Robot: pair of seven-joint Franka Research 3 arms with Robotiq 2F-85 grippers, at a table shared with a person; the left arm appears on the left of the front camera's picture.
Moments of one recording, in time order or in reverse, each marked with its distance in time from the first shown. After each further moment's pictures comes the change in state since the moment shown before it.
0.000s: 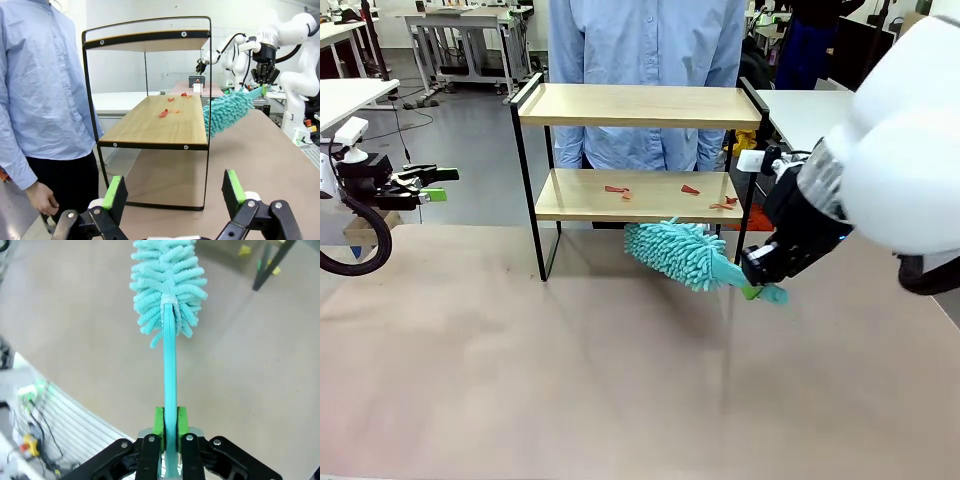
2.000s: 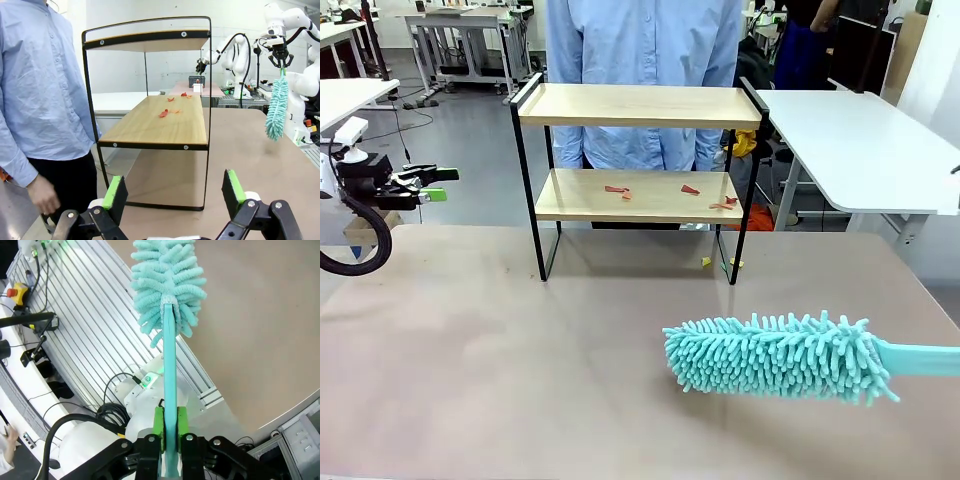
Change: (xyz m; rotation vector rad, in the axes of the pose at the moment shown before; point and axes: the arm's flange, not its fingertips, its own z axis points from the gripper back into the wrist) left arm 0.000 0.000 0.000 0.000 0.000 -0.001; right arm -0.147 -0.053 0.123 0.064 0.309 0.417
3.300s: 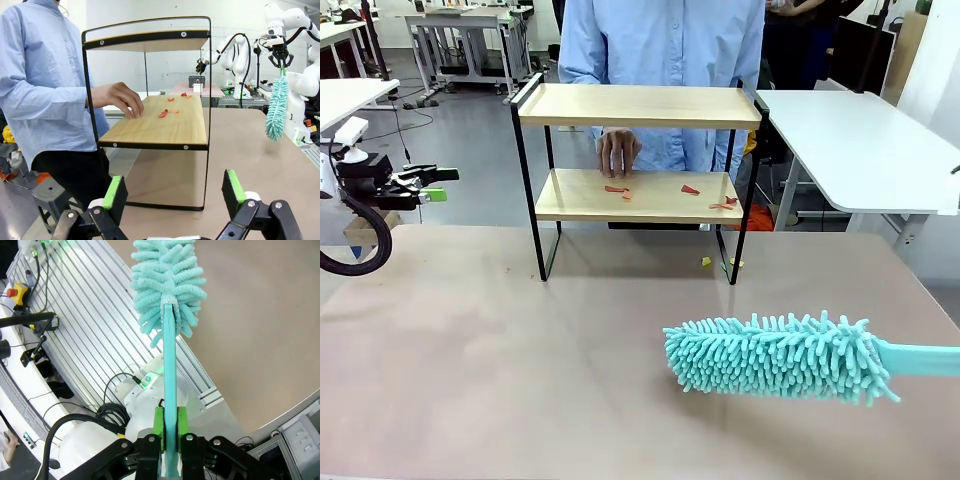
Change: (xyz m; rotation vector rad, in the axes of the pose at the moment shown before) left arm 0.000 0.000 0.000 0.000 0.000 0.000; right arm 0.000 0.000 0.000 0.000 0.000 0.000
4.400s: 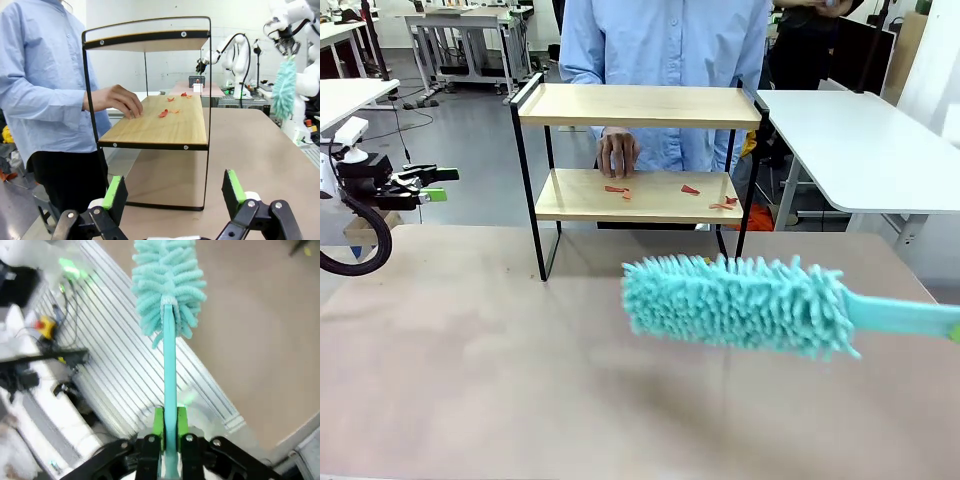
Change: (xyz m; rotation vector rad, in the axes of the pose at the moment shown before) left arm 0.000 0.000 0.000 0.000 0.000 0.000; right arm 0.032 0.059 0.057 0.071 -0.192 -0.084
